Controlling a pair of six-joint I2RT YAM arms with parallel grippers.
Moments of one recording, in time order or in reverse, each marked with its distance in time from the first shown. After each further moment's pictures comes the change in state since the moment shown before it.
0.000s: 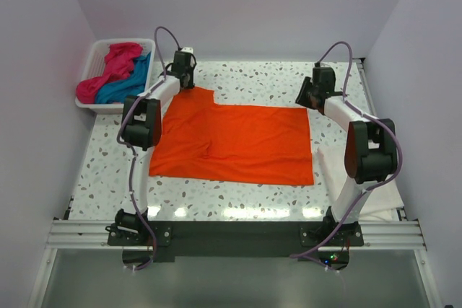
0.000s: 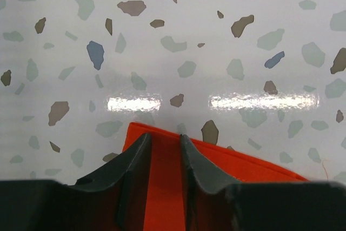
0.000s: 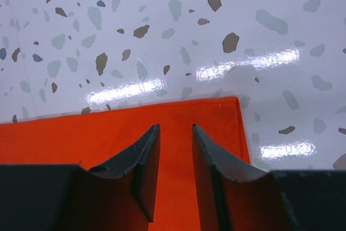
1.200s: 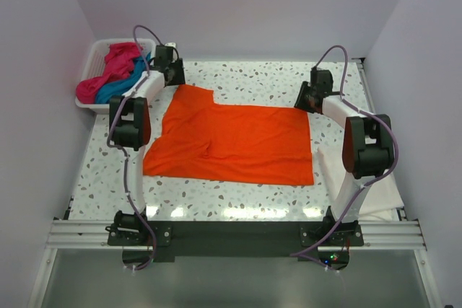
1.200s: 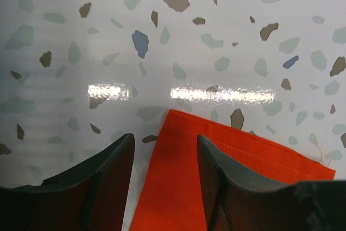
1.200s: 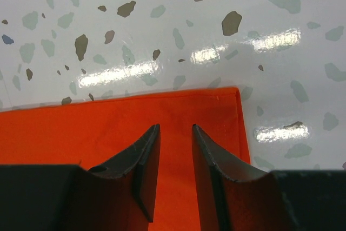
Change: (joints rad) left arm 0.104 -0.076 -0.006 -0.083 0.159 -0.092; right arm -0.005 0.060 0.017 -0.045 -0.022 -0.018
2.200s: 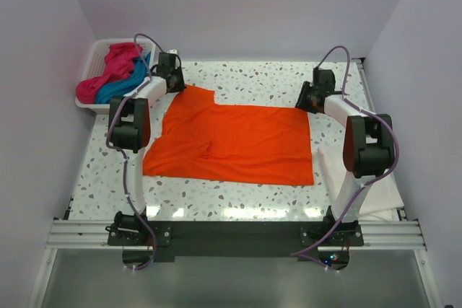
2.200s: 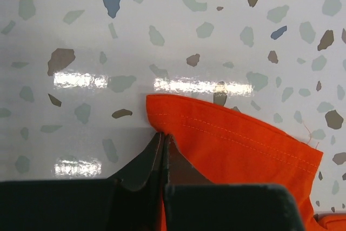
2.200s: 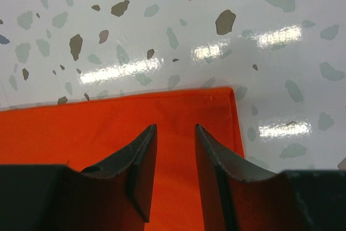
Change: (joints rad) left arm -0.020 -0.031 -0.135 0.054 0.054 -0.098; right arm -0.016 0.005 0.008 -0.013 -0.021 -0.003
